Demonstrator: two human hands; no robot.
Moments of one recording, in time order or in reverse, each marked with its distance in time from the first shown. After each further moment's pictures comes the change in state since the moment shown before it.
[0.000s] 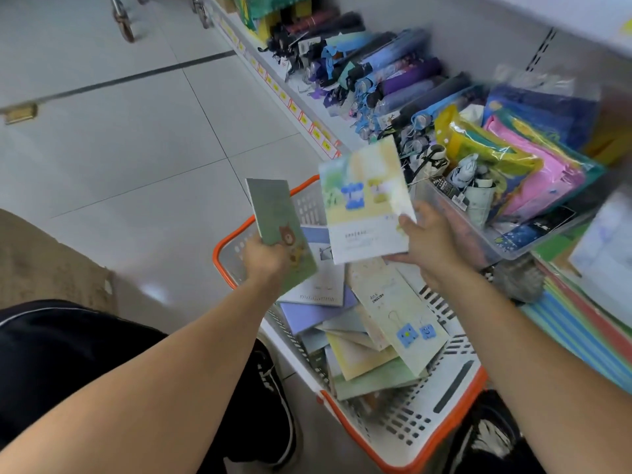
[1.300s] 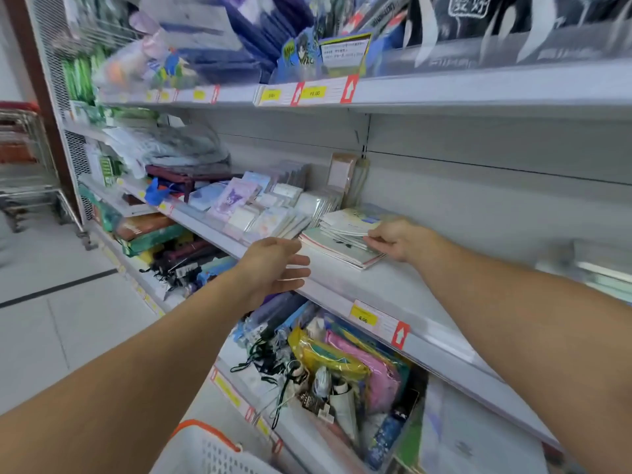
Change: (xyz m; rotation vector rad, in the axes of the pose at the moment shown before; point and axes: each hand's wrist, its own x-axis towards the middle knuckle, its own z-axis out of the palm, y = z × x) left_hand -0.100 0.384 0.181 -0.080 -0.829 0.309; right_hand 0.130 -0.353 -0.219 0.260 0.346 -0.047
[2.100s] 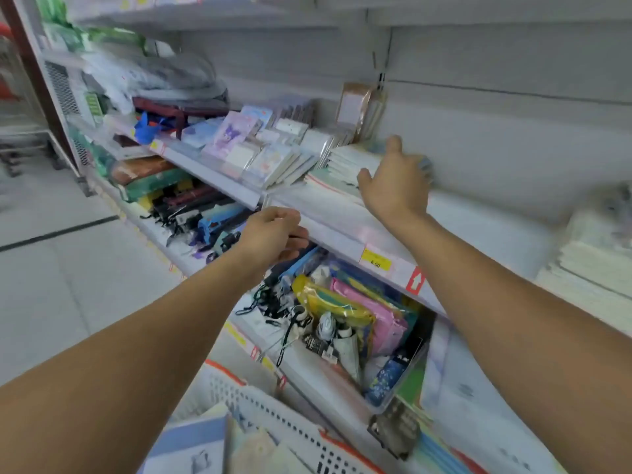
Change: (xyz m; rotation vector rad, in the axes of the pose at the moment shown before) left_hand 0.030 -0.077 -0.013 0.041 0.124 0.018; right_hand -0.042 0.050 0.025 -1.020 0.487 -0.833
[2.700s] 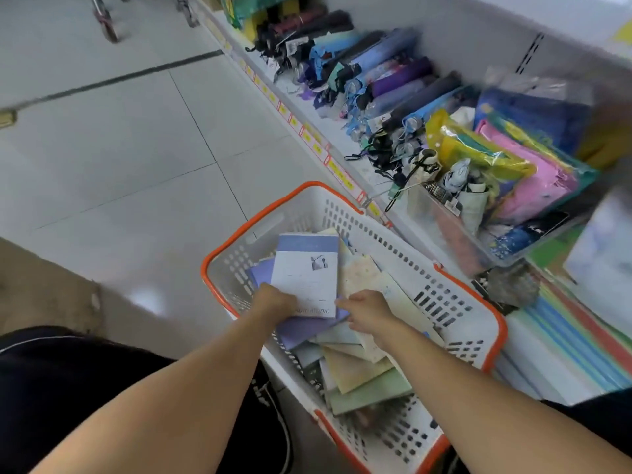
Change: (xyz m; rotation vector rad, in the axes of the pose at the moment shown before) left_hand -0.190 -0.357 -0.180 0.623 0.226 -0.797; right_hand -0.464 0.003 0.134 0.403 -1.311 0.741
